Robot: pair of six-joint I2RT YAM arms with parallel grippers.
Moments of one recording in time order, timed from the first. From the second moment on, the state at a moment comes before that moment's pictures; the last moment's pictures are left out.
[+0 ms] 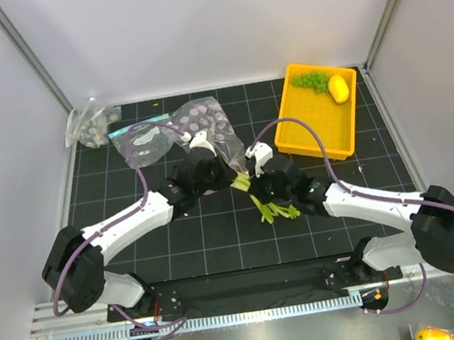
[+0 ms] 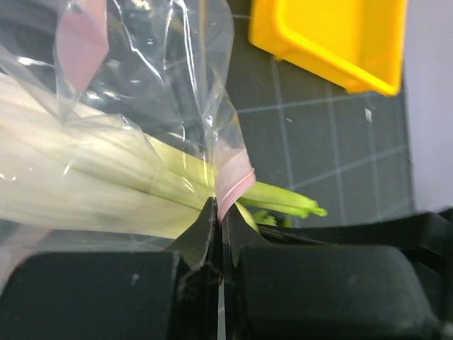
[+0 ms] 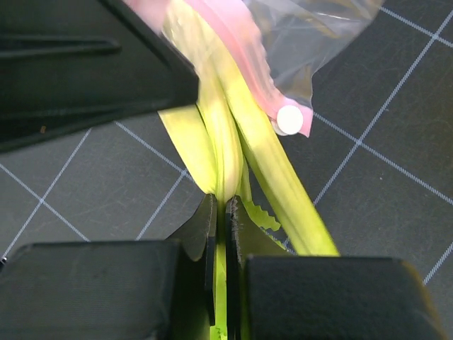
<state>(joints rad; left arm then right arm) -0.79 1.42 0.93 -0.08 -0.14 -0.79 0.81 1.26 0.70 -0.01 0.09 0.23</state>
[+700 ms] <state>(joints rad) -0.72 1.33 0.86 0.03 -0.03 -0.84 0.81 1.20 0.66 0.01 0.14 0.26</state>
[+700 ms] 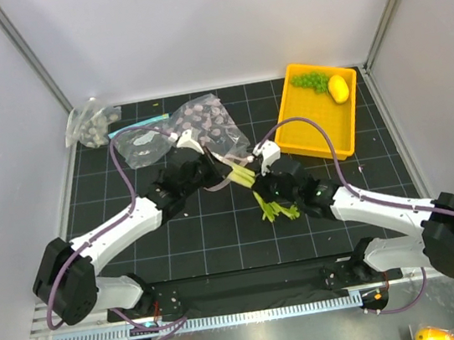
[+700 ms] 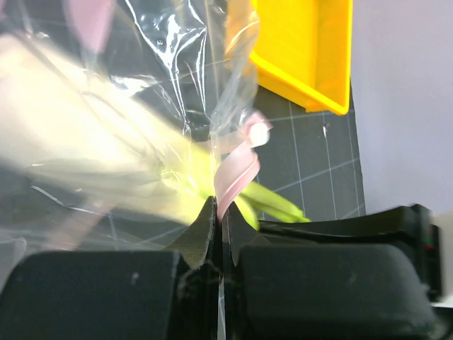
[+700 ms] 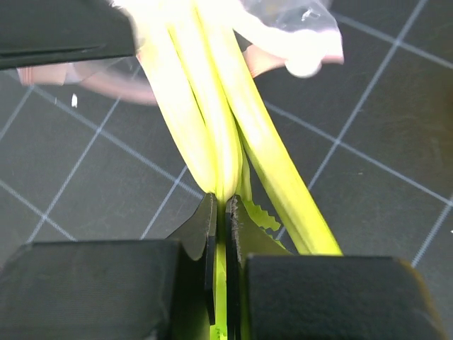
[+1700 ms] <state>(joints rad) -0.73 1.40 0.81 0.22 0.20 -0.97 0.82 1.29 0.70 0.00 0.07 0.30</state>
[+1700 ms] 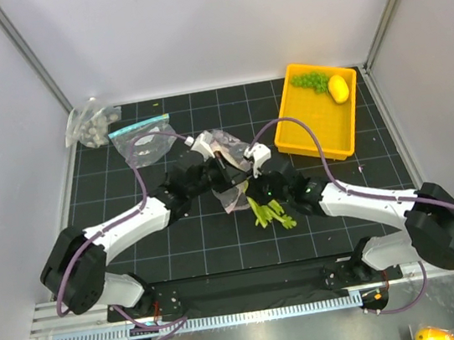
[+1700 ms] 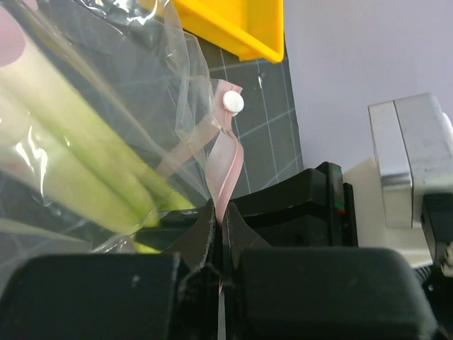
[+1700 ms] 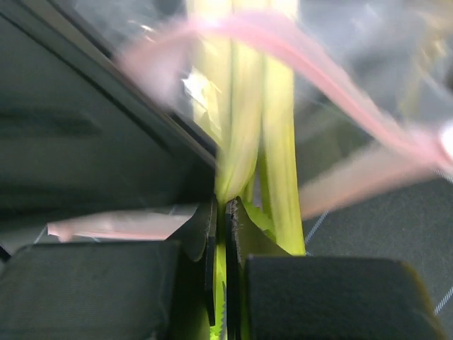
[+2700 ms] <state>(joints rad) -0.75 1.47 0.86 0.22 0.34 -0.92 0.88 1.21 0.69 -0.03 0.13 0.19</state>
